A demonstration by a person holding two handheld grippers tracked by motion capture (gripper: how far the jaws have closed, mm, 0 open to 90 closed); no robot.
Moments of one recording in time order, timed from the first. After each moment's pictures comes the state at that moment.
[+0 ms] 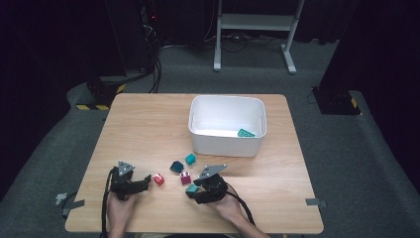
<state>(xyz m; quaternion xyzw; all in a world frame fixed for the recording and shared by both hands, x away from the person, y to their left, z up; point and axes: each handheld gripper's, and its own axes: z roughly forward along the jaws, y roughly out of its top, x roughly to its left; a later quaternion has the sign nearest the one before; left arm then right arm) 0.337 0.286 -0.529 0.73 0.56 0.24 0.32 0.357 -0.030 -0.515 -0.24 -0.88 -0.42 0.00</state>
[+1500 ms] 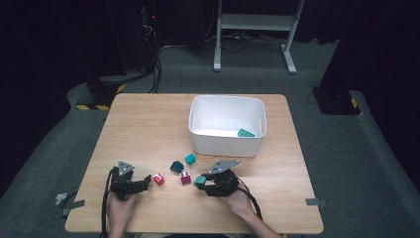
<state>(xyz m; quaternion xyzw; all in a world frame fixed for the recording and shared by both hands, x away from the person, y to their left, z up) 0.337 0.287 -0.529 0.73 0.56 0.24 0.32 0.362 -0.061 -0.489 -0.24 -0.87 -0.43 -0.03</state>
